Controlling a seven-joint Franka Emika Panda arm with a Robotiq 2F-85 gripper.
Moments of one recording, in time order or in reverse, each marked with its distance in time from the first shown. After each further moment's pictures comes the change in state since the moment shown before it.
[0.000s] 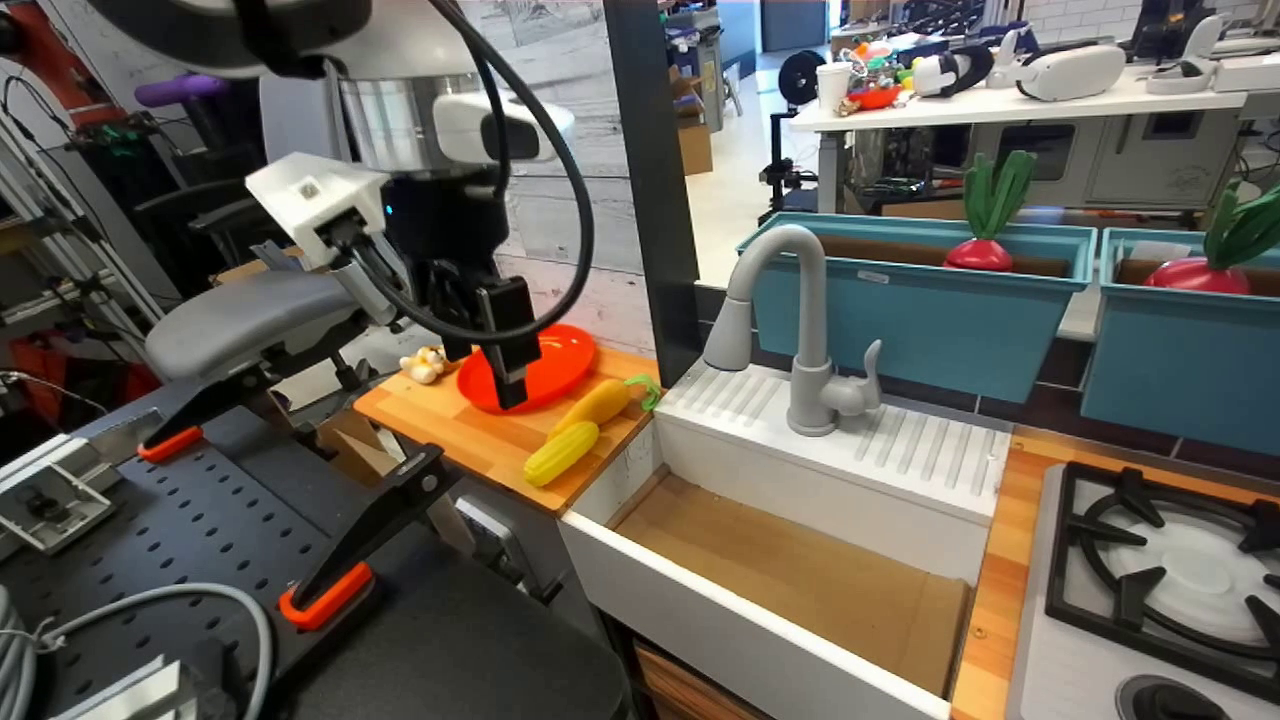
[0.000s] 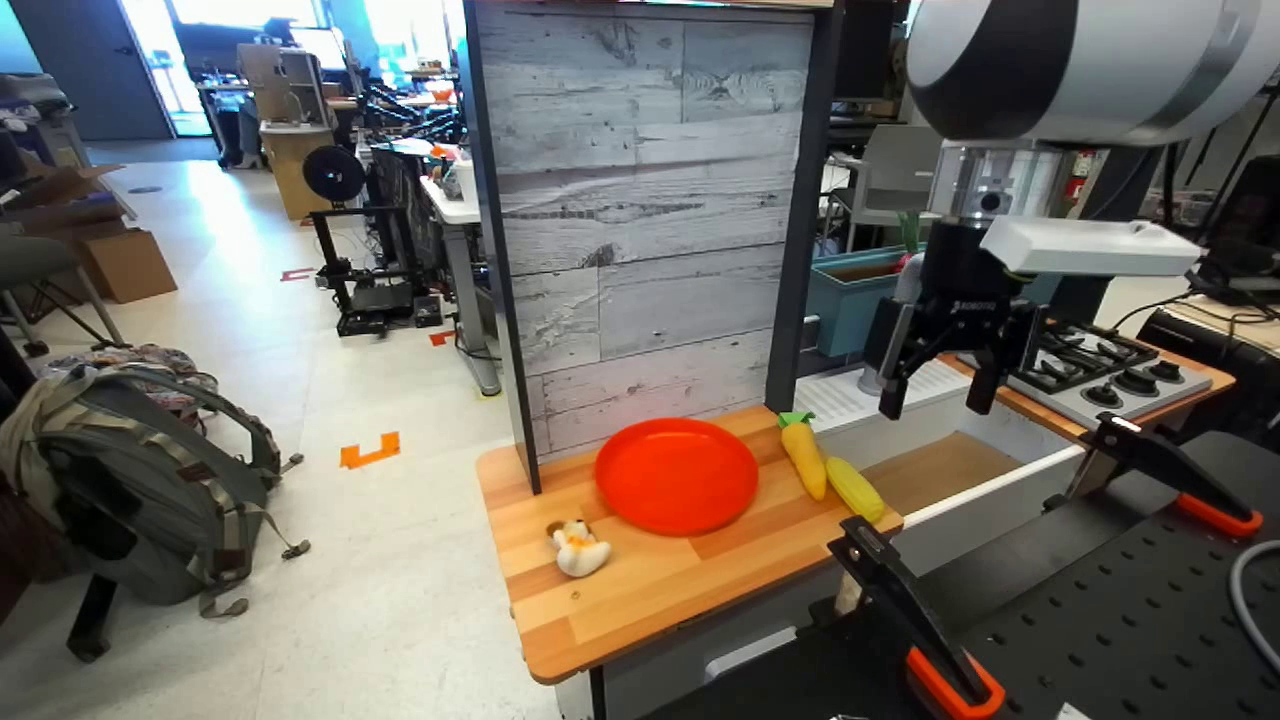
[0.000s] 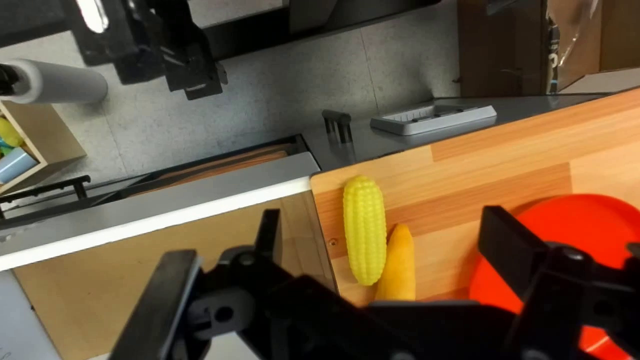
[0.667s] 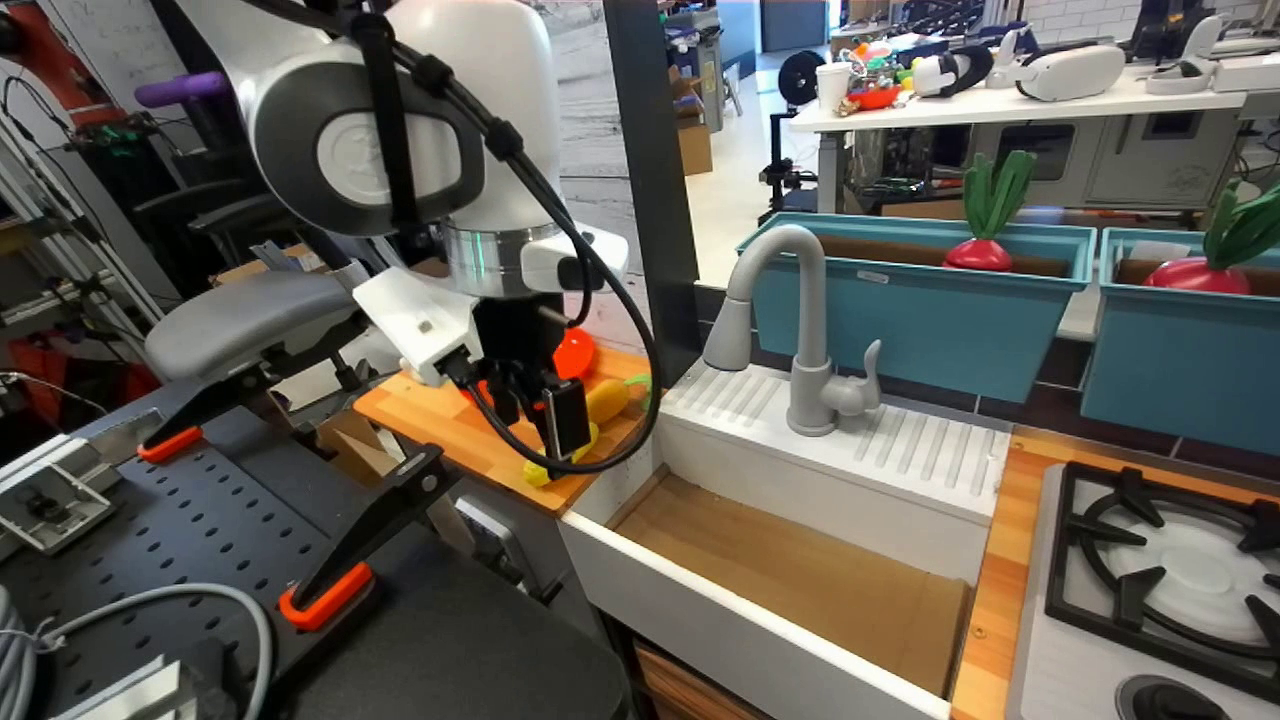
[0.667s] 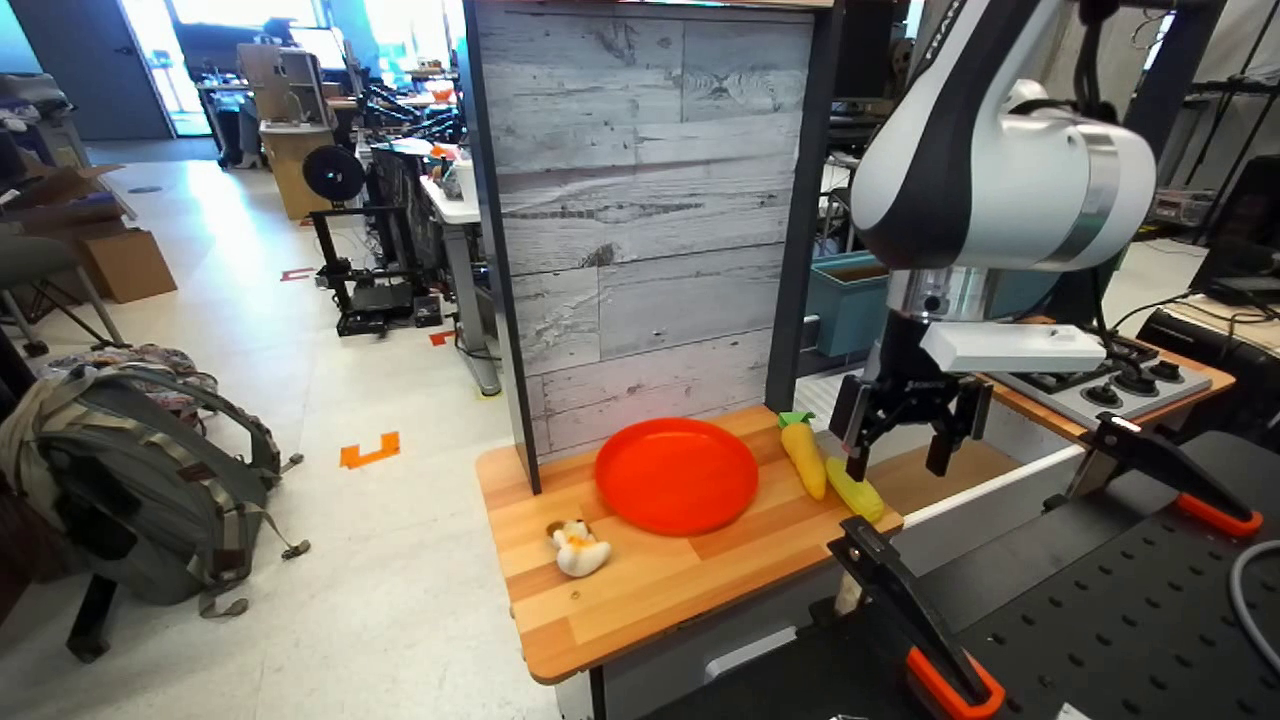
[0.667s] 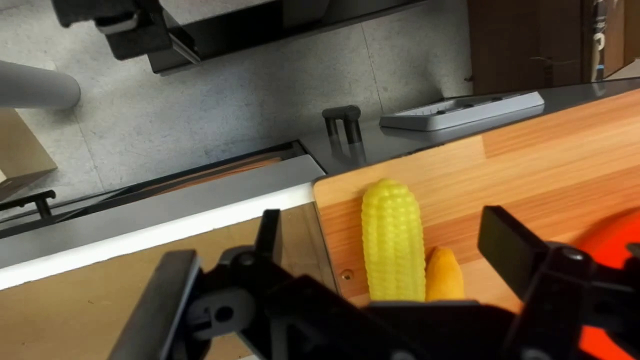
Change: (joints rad) arm -0.053 0.283 0.049 0.189 -0.003 0.063 0.000
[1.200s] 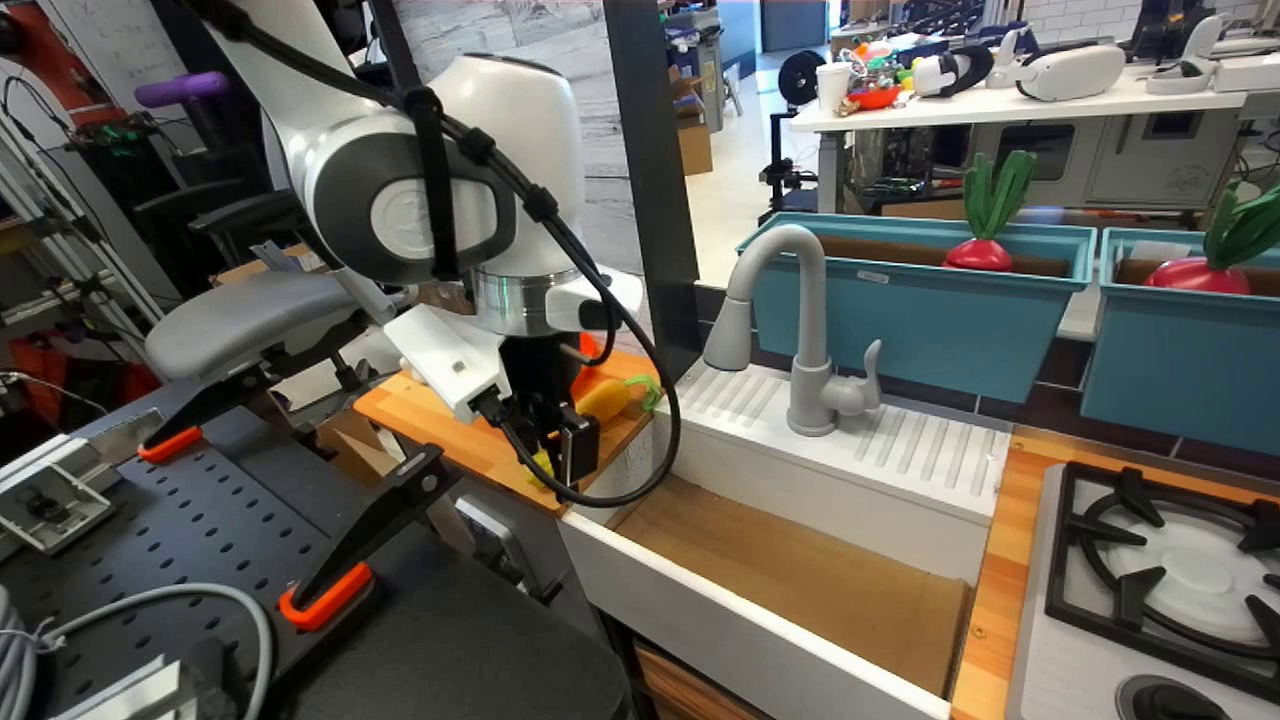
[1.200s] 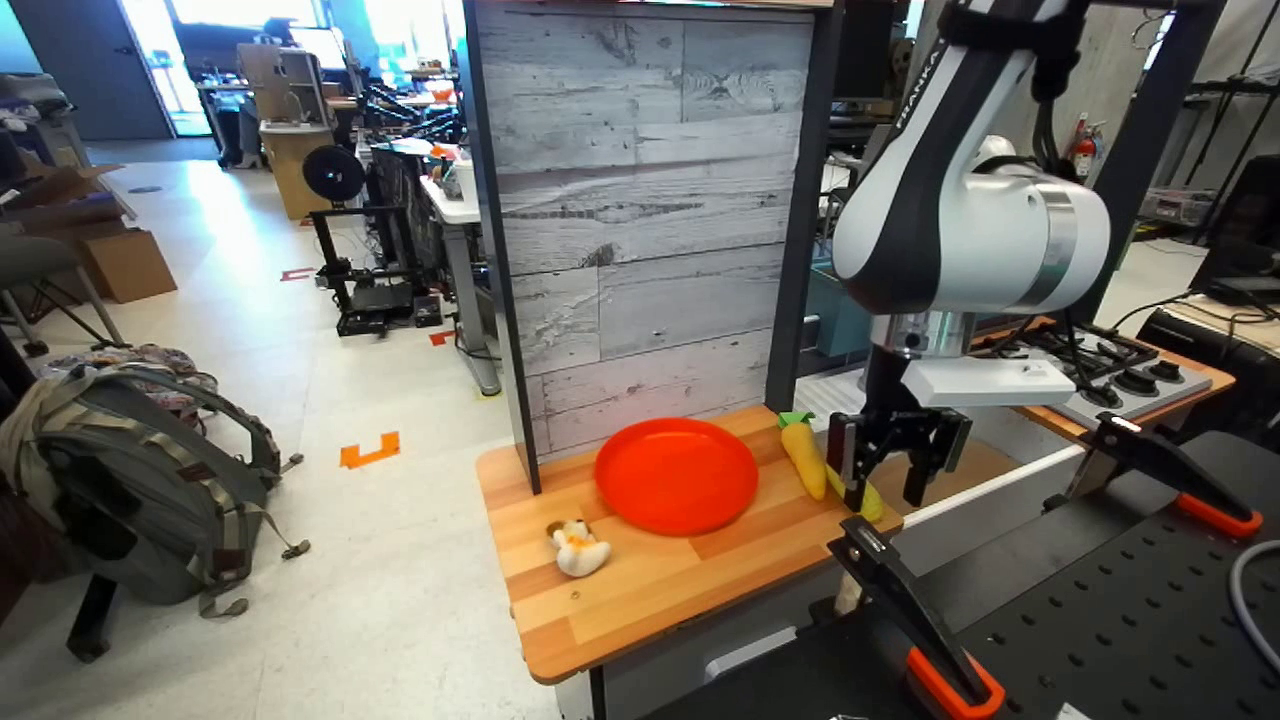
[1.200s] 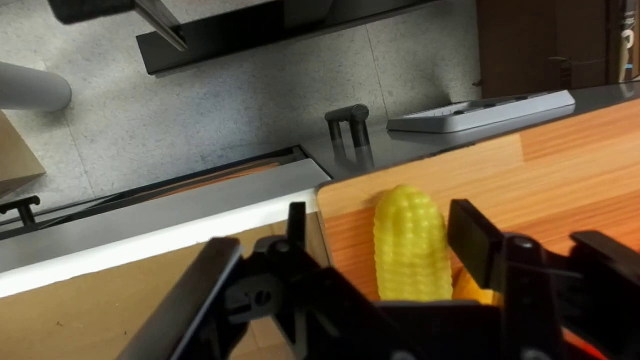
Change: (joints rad) arm 0.000 0.113 0.000 0.093 -0.011 0.000 0.000
